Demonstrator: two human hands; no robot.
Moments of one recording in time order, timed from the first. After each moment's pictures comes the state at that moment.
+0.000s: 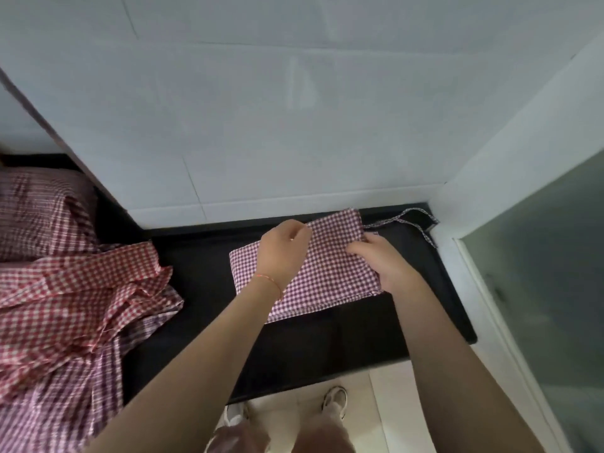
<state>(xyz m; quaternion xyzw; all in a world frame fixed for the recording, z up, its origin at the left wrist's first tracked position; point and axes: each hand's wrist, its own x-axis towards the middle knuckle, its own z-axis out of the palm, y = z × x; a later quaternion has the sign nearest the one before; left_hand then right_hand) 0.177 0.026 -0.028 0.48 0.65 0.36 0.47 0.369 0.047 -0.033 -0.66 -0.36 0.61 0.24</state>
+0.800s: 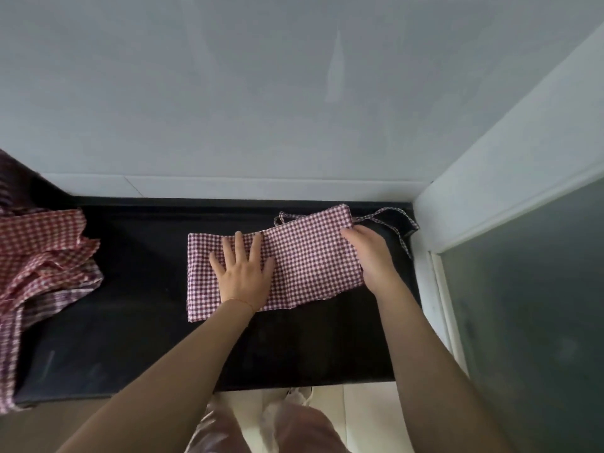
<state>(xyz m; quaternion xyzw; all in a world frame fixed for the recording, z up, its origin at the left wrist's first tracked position) 0.275 0.036 -0.172 0.57 0.79 0.00 0.20 0.493 0.114 -0.107 -0.65 -0.37 0.60 0.28</state>
